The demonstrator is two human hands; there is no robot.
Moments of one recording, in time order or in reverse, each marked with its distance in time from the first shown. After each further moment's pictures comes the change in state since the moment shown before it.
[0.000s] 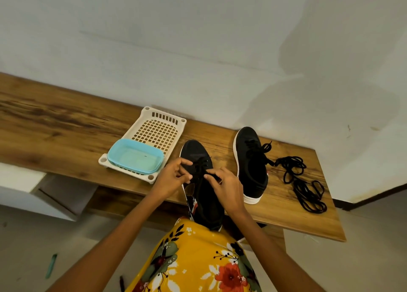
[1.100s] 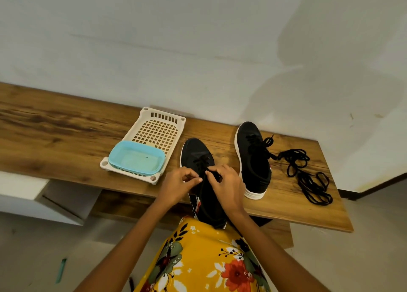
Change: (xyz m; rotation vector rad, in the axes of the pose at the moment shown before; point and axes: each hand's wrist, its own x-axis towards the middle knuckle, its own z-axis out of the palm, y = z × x) left_hand -0.006 -0.005 0.011 0.217 0.021 0.096; right_hand -0.005 -0.009 0.014 -0.055 0.194 0.015
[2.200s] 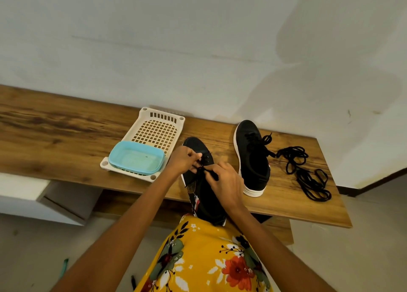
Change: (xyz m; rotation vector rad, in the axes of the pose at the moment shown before) left_hand 0.051 0.034 -0.009 -0.161 -0.119 -0.357; right_hand 0.000 0.002 0.000 -0.181 0.011 -0.164
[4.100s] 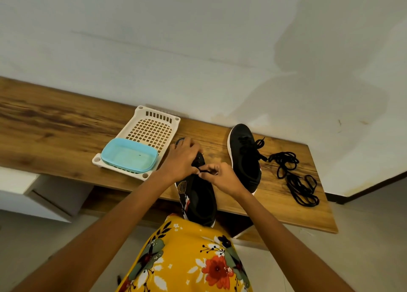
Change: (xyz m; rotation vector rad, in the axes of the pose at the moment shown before) left_hand -0.016 0.013 0.003 0.956 0.044 0.457; right_hand 0.031 0.027 -0.021 0.651 -0.577 0.204
